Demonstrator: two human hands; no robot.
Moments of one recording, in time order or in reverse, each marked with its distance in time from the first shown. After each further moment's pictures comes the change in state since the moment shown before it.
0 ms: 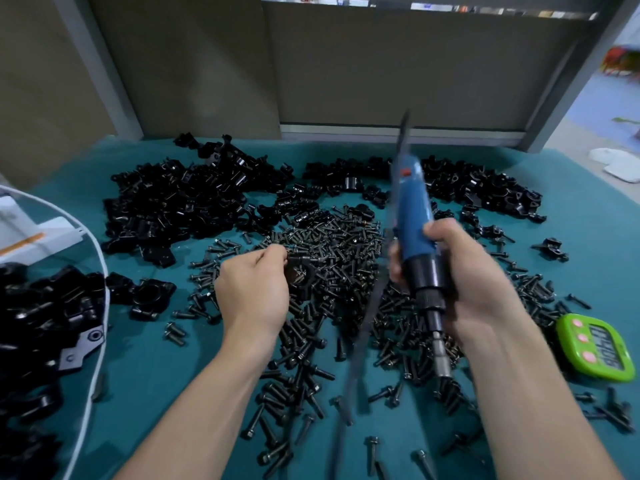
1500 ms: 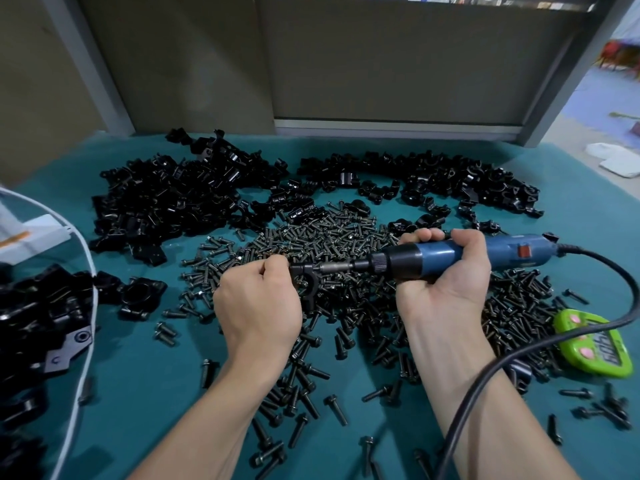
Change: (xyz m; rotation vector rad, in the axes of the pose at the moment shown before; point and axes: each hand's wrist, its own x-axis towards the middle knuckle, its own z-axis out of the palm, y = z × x) left_hand -0.025 0.010 0.004 0.132 0.052 0.080; right_hand 0.016 0.023 0.024 0.921 0.346 -0.305
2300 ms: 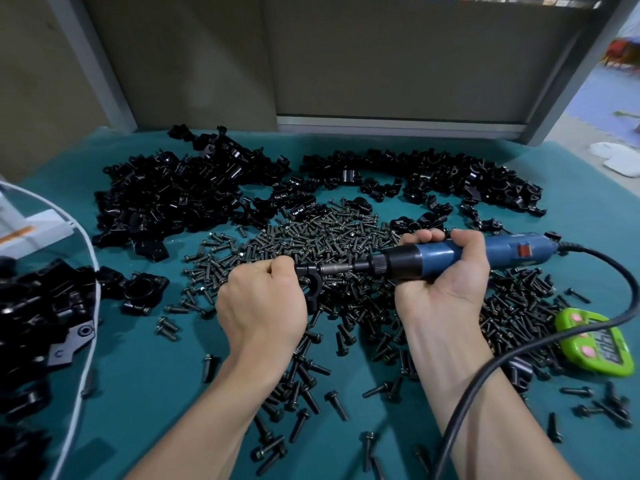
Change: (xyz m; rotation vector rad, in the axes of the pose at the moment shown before) left_hand -0.002 0.002 0.000 0.155 0.001 -0.012; right_hand 0.000 0.003 -0.003 0.008 -0.005 0.011
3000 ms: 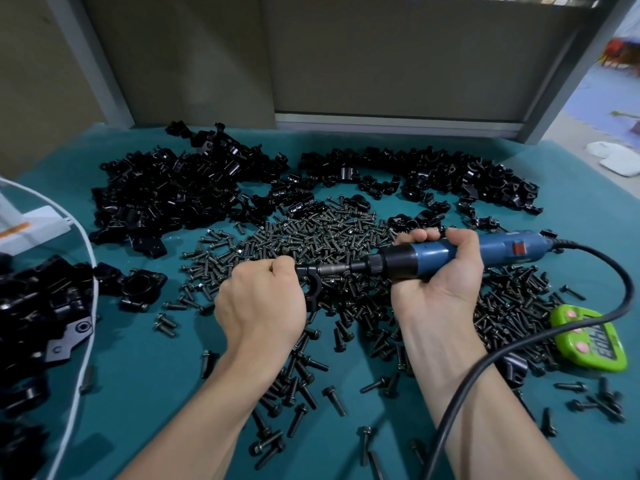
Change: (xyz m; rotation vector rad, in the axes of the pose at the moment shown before) left_hand 0.001 -0.003 0.002 0.098 -0.023 -0.001; right_hand -0.001 0.002 -0.003 -0.009 -0.009 0.004
